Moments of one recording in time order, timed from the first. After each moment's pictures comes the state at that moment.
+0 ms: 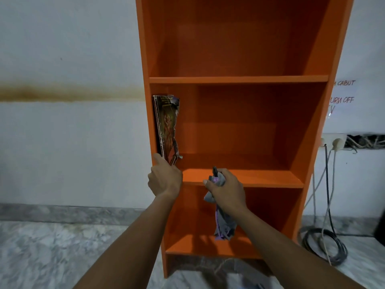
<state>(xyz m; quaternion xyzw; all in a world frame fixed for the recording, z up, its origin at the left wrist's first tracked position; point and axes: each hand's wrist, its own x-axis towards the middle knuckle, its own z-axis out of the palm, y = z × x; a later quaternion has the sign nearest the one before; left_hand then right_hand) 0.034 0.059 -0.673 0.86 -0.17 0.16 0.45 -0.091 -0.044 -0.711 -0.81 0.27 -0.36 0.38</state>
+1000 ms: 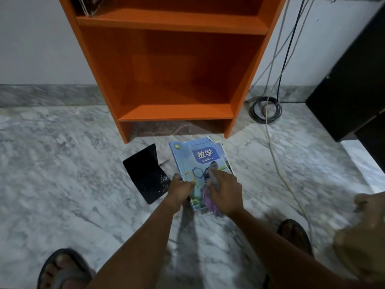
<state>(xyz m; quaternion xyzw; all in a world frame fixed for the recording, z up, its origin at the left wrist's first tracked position) -0.196 0.103 -1.010 0.72 -0.05 -0.47 0.50 -0.337 0.013 -1.046 -0.87 0.42 -0.14 0.20</state>
